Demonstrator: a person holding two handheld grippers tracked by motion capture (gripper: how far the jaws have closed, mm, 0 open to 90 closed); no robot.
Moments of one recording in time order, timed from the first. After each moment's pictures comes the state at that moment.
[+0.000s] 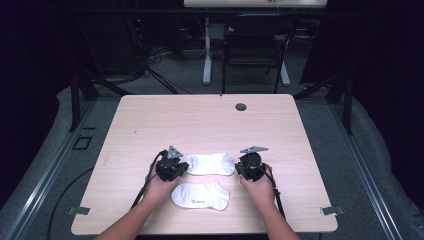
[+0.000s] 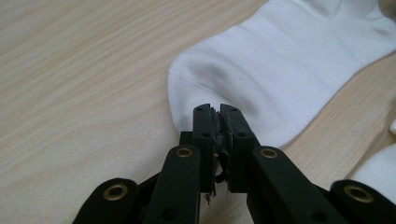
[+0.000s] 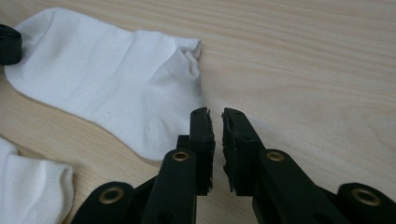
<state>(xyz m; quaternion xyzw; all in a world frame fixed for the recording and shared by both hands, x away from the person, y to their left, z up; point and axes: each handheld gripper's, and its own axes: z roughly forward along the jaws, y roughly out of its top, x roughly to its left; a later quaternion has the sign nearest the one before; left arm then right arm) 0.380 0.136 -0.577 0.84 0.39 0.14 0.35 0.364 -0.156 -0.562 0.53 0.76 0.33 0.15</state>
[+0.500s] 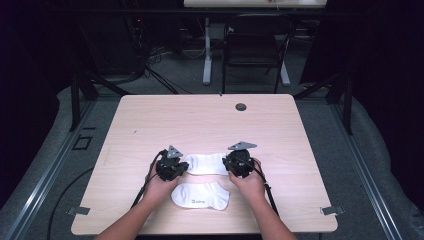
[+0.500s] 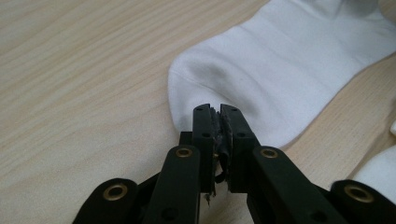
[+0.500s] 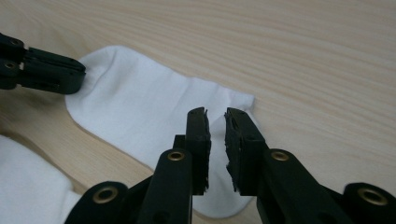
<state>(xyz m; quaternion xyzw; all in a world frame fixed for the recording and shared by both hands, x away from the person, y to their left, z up) 0.381 0.136 -0.578 0.84 0.39 0.14 0.35 0.372 -0.120 -0.551 0.48 0.78 0.36 0.17</state>
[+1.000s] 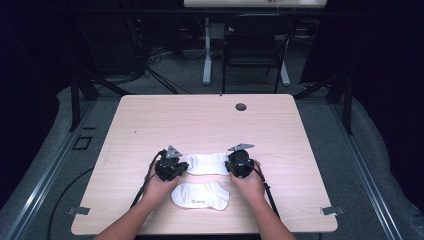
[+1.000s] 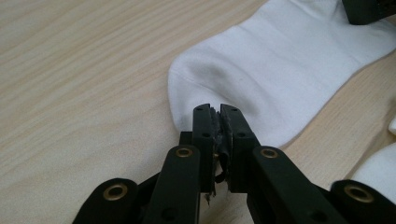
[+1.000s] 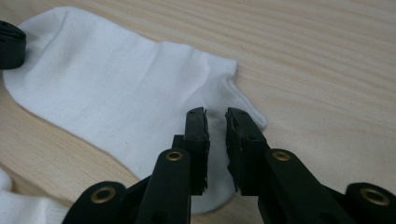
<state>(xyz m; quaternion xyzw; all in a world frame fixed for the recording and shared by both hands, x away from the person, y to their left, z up) 0.381 0.138 -0.578 0.83 0.39 0.14 0.36 0.381 -0.125 -0.573 0.50 0.79 0.32 0.16</state>
